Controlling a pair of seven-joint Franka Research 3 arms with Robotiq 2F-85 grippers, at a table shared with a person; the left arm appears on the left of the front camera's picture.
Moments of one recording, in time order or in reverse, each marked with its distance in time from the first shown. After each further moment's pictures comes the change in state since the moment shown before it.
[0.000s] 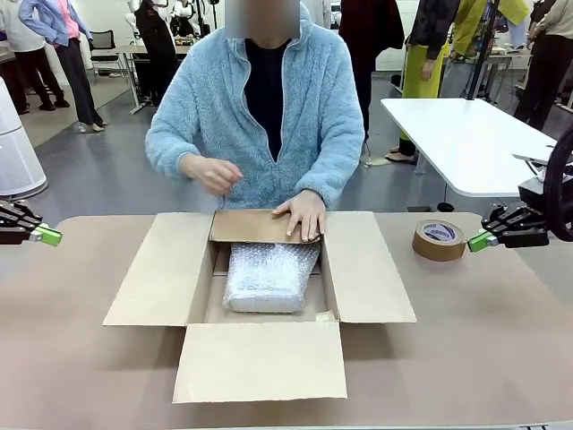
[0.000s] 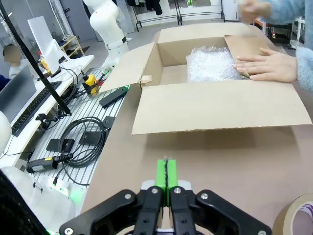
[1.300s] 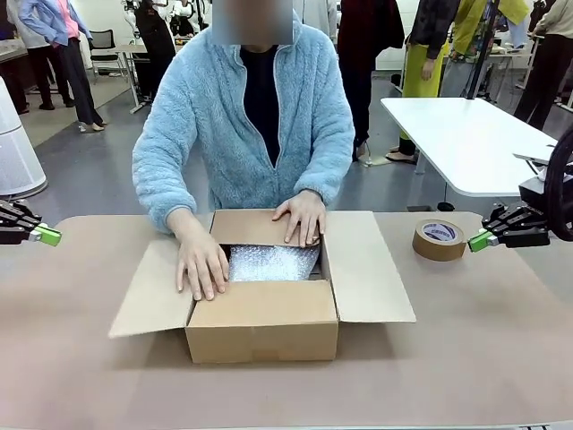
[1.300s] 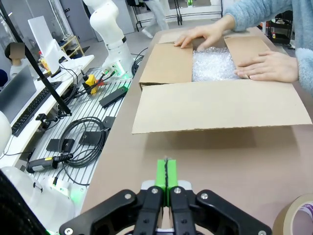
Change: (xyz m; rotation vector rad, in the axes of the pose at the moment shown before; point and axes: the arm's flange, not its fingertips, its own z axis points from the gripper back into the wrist) left arm 0.000 0.000 0.000 0.000 0.000 0.000; right arm 0.000 0.000 0.000 0.000 0.000 0.000
